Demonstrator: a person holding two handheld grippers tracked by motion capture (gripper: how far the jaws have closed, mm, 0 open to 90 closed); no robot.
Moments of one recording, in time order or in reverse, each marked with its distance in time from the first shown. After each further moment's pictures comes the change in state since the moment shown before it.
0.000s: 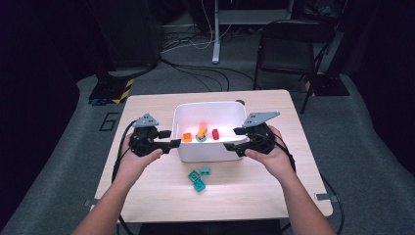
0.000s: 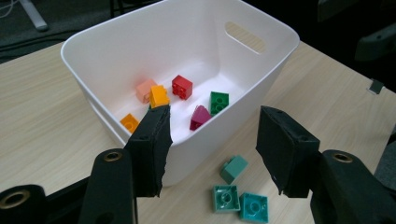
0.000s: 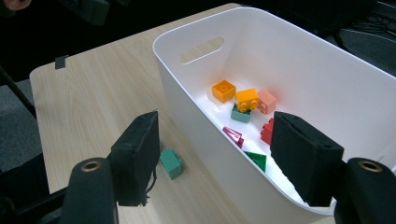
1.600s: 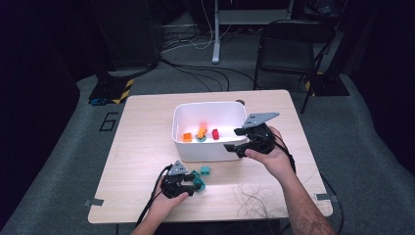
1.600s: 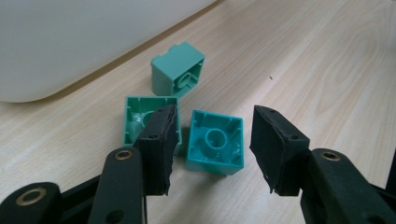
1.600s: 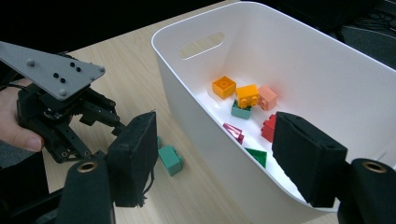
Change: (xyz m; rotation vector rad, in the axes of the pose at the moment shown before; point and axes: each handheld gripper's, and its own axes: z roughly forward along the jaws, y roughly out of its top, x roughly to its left) left arm -0.050 -0.127 0.103 0.105 -0.112 -0.027; right arm -0.002 -0.003 0.002 0.011 0.004 -0.004
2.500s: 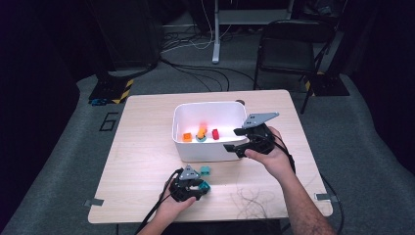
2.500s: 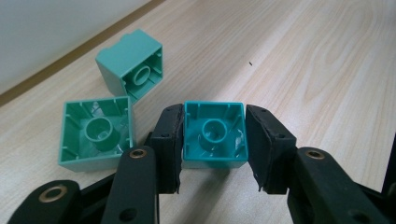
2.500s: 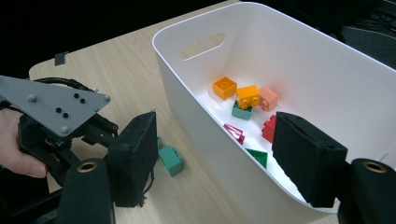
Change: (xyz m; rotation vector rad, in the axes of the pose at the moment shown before) left arm -0.018 0.002 0.018 0.064 -0.015 0.086; right arm 0.001 0.000 0.000 -0.001 0.002 0.002
